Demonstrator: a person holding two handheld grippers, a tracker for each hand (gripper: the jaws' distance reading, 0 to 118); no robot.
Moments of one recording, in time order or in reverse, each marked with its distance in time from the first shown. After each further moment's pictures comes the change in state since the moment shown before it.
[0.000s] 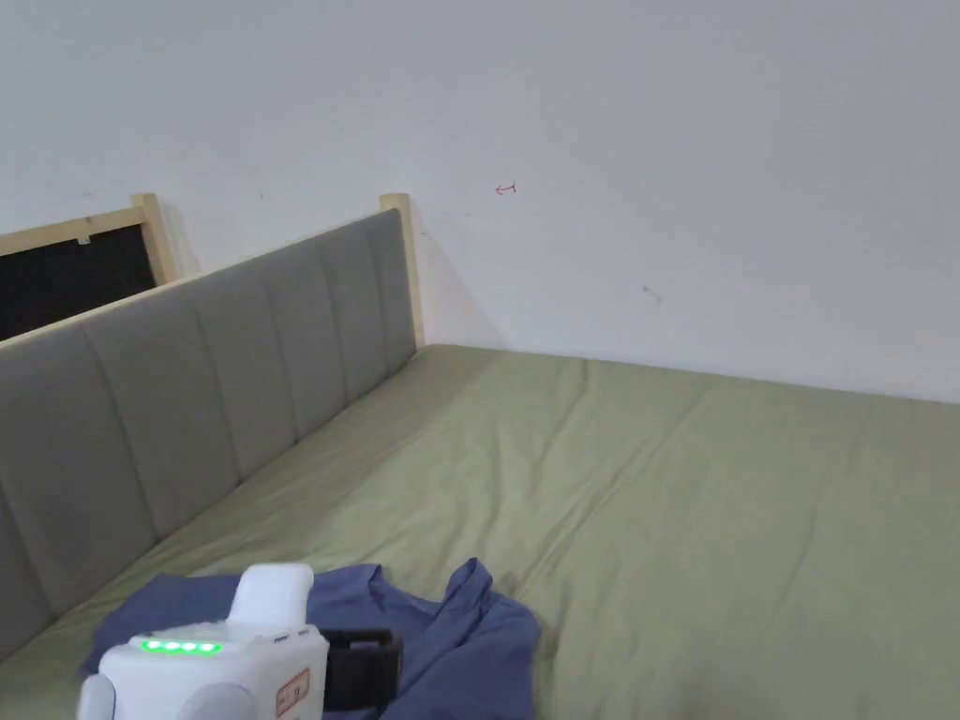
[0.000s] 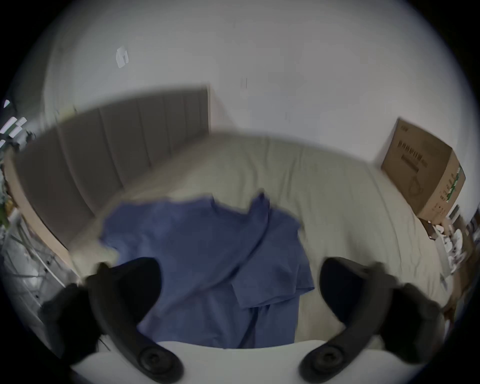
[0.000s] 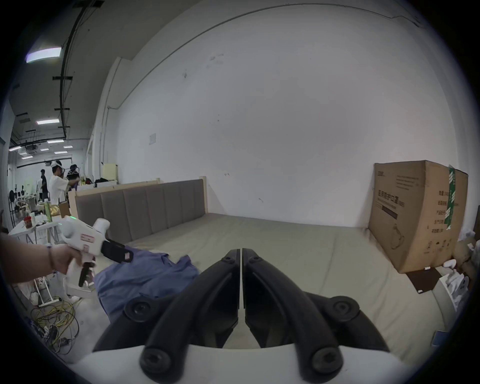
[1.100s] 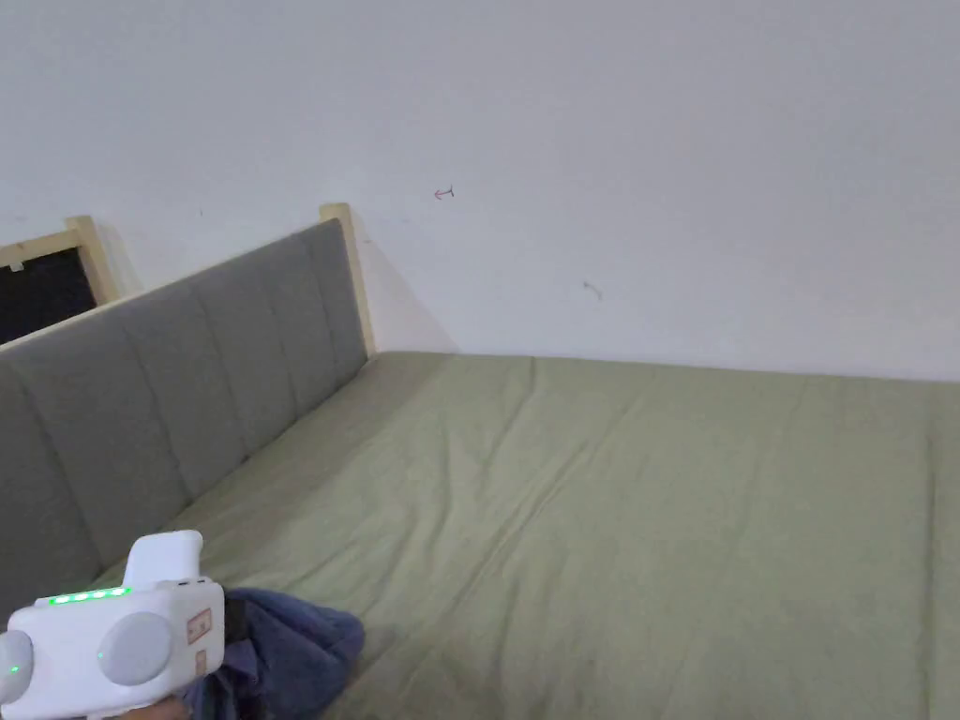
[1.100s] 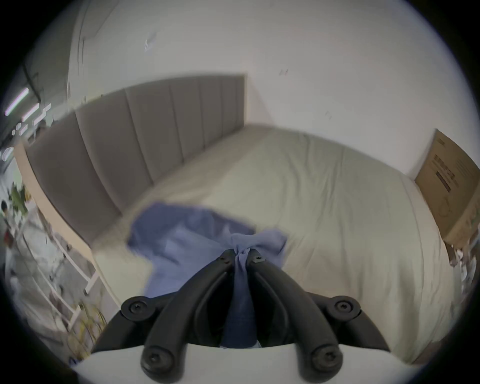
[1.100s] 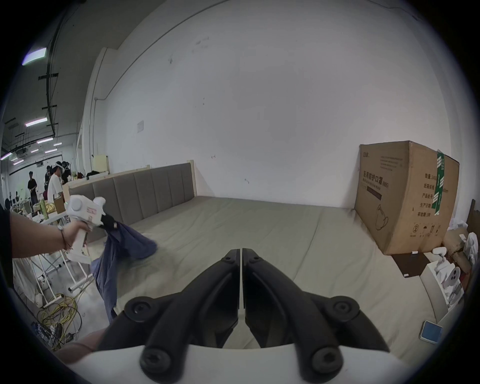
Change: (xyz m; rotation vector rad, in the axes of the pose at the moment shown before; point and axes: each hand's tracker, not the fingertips) left arm -0.015 0.047 0.039 0.168 0.227 0.024; right arm 0.050 -0.006 0.043 -0.095 -0.042 -0.036
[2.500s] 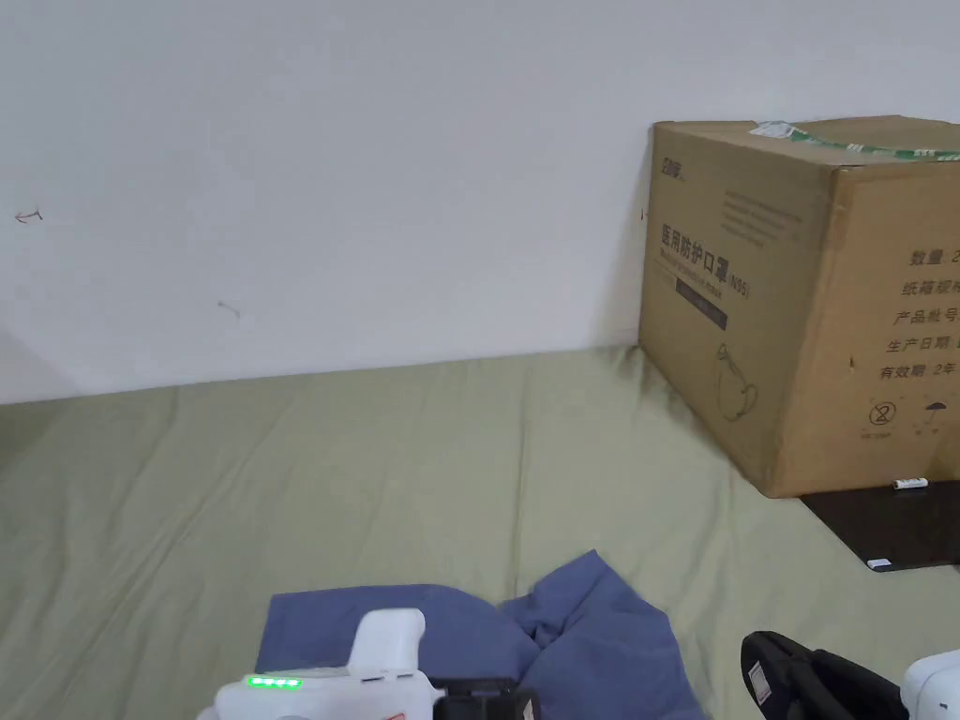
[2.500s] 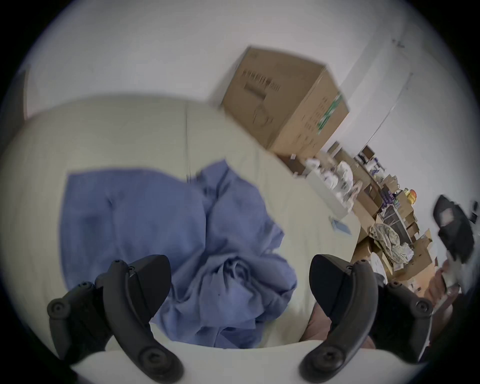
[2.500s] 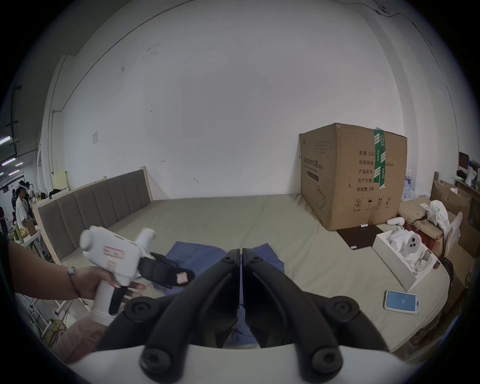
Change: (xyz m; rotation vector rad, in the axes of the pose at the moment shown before) left arm 0.378 -0.105 0.077 -0.197 -1.061 -0.280; right arm 0.076 -0.022 0.084 -0.009 -0.268 -0.112
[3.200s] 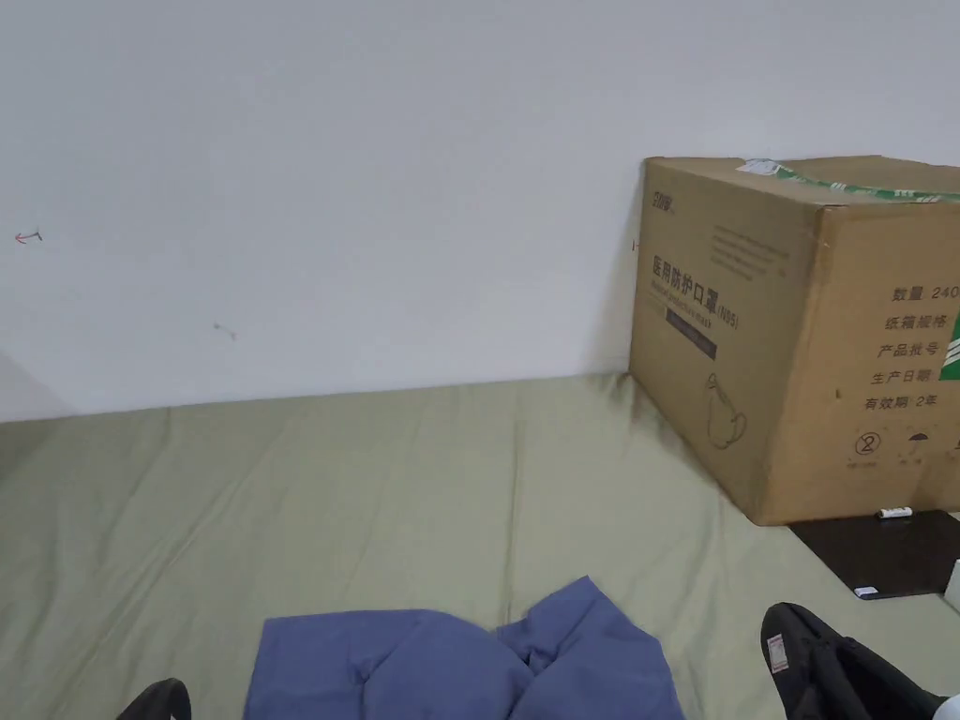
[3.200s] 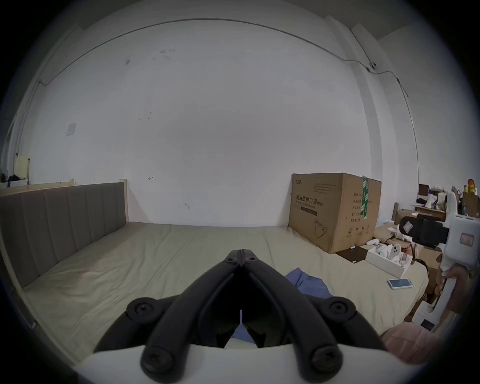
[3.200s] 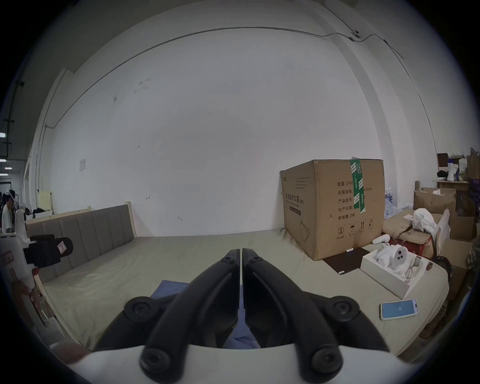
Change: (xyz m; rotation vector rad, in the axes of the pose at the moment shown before) left arm 0.049 -0.067 0.197 0.668 0.521 -0.194; right arm -0.014 -0.004 0.004 0.249 -0.125 -0.024
